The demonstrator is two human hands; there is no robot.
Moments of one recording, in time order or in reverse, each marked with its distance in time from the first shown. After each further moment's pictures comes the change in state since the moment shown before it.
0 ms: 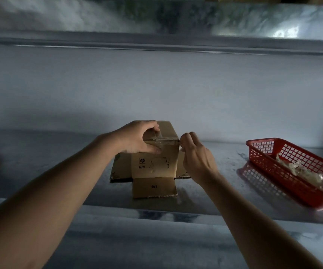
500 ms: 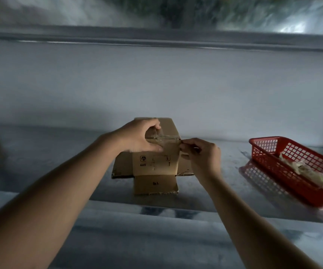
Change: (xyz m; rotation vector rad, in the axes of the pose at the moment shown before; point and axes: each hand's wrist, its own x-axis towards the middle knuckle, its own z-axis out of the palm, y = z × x) left_hand -0.006 0.002 0.004 0.096 0.028 -0.010; right_hand -0.009 -0.006 0.002 0.797 0.227 0.459
